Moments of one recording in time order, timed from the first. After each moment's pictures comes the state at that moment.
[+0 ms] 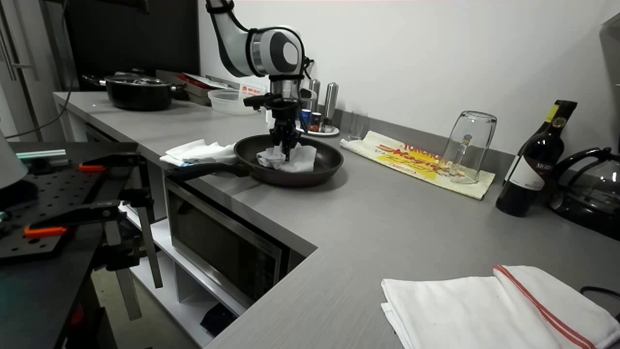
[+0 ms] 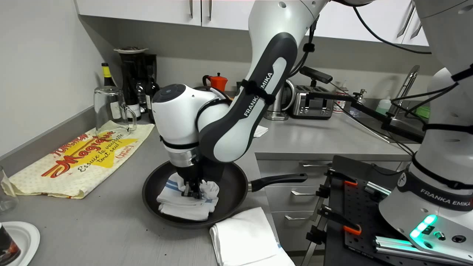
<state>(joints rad) 0.21 0.69 0.11 -1.94 -0.53 2.50 0.44</state>
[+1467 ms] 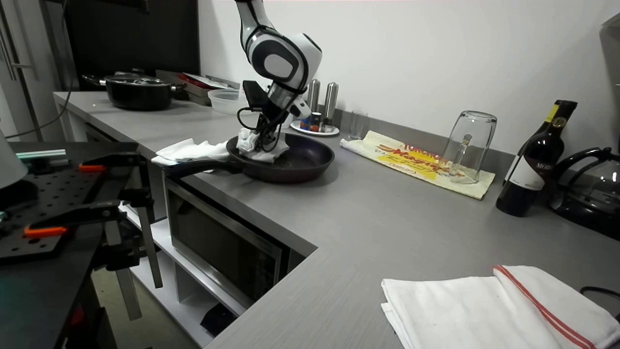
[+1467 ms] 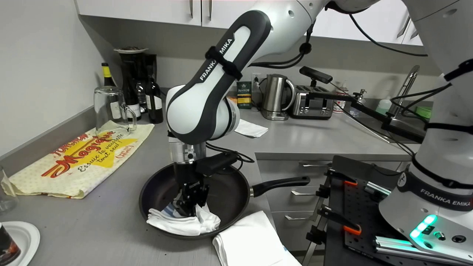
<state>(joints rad) 0.08 0.71 0.27 -1.94 0.28 2.41 0.04</state>
